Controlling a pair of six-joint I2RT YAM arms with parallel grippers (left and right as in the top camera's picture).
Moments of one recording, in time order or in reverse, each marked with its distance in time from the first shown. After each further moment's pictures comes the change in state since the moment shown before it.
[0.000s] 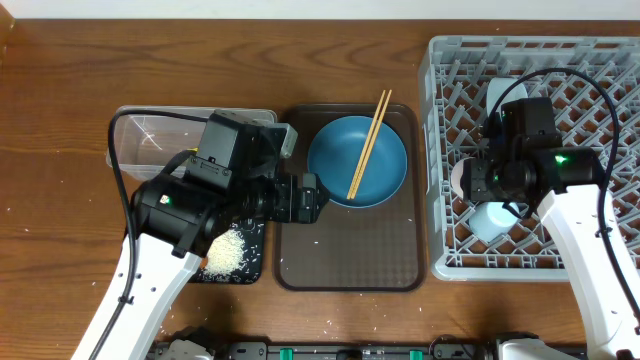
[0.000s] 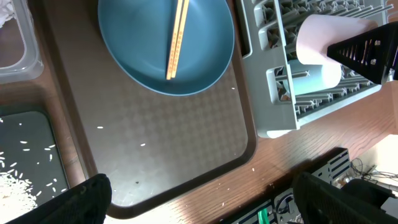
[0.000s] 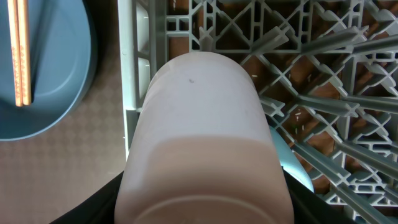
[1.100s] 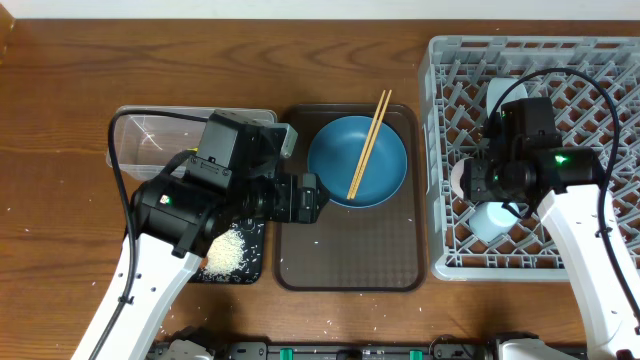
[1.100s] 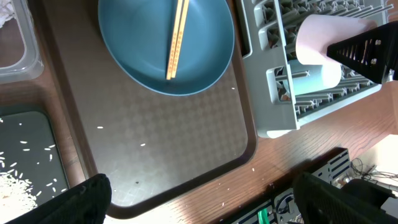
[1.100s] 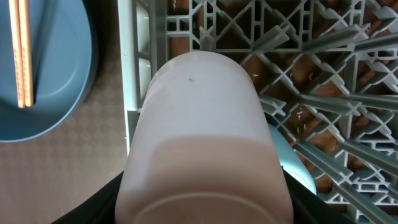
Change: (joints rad) left arm 0.000 0.000 0.000 0.000 0.000 0.000; right arm 0.000 0.000 0.000 0.000 -0.003 0.011
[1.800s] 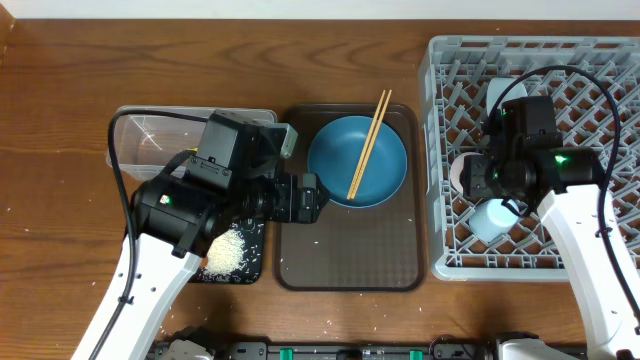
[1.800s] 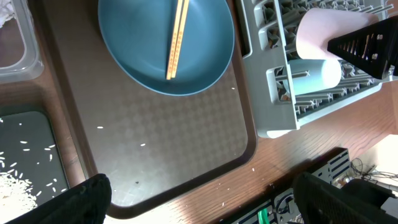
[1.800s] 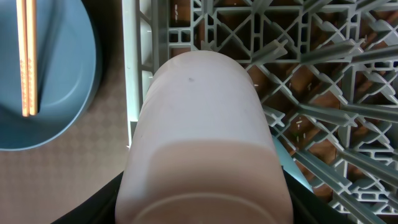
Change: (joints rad) left arm 0.000 0.000 0.000 0.000 0.000 0.000; right arm 0.000 0.000 0.000 0.030 0.000 0.000
